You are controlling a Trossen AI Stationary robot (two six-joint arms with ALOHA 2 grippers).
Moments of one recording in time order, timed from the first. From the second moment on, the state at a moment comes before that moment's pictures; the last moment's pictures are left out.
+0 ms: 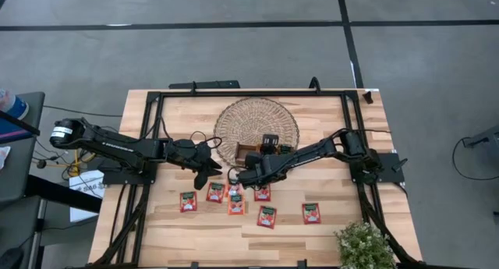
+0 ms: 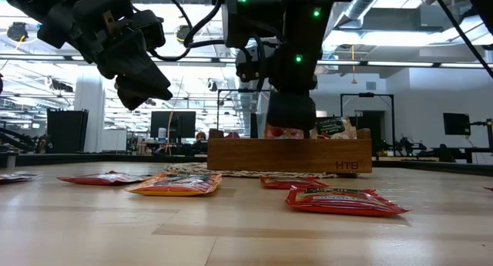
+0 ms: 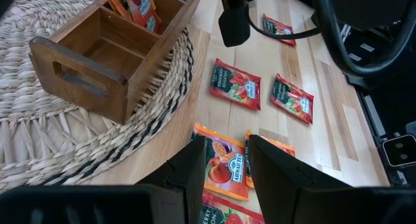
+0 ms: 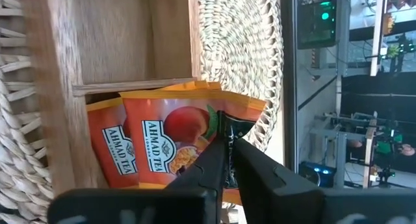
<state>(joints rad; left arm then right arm) -0.05 1.12 0.43 0.18 0.08 -0.43 0.19 2.17 1.67 -1.17 0.85 0.29</state>
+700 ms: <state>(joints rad) -0.05 1.12 0.43 0.18 0.08 -0.42 0.19 2.17 1.67 -1.17 0.84 0.29</state>
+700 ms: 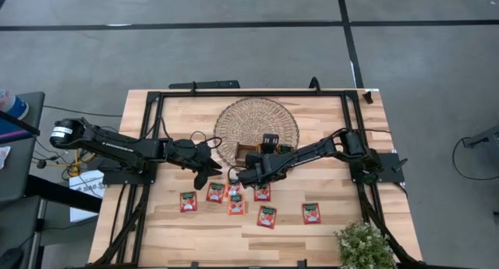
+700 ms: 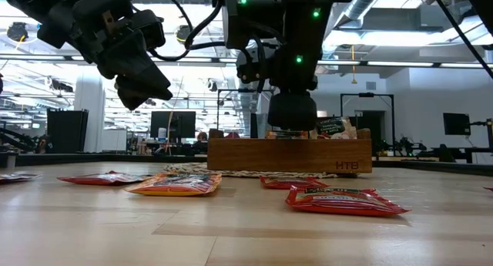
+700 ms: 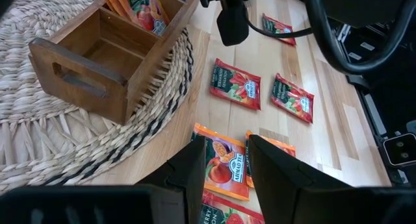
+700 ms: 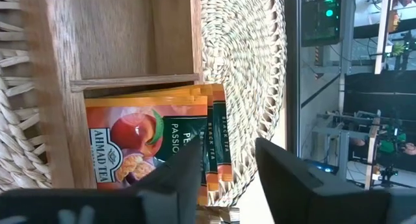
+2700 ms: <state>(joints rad) -0.21 1.61 1.00 -0.34 0.06 -0.50 0.27 0.84 0.77 -0.31 0.23 0.38</state>
